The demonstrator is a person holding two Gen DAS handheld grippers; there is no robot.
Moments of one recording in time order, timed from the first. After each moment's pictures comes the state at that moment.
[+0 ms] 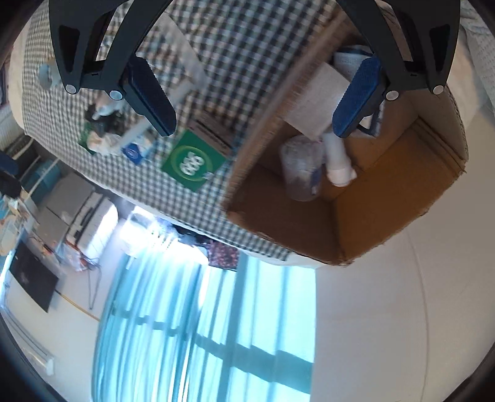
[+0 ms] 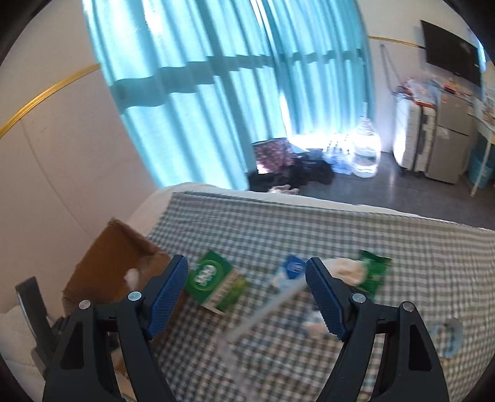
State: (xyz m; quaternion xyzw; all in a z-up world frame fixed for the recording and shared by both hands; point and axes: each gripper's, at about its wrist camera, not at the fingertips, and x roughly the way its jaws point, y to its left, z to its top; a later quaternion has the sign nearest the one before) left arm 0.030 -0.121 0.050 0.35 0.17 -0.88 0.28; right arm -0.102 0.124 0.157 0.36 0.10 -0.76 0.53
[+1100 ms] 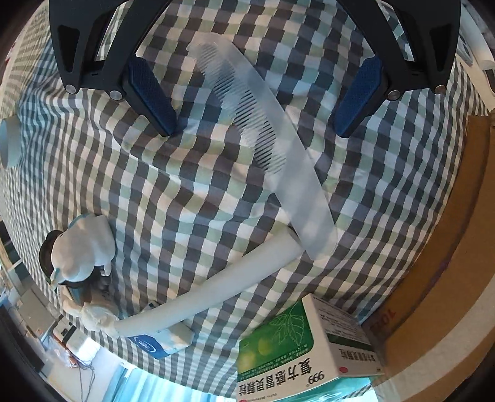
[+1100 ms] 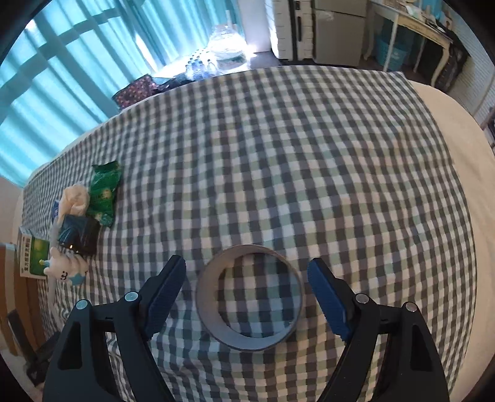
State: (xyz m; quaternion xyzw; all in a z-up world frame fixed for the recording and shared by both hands) left arm -0.044 0.004 -0.135 0.57 0.18 -0.76 0.24; right arm -0.341 0.280 -0.012 0.55 0.14 -0.76 0.31
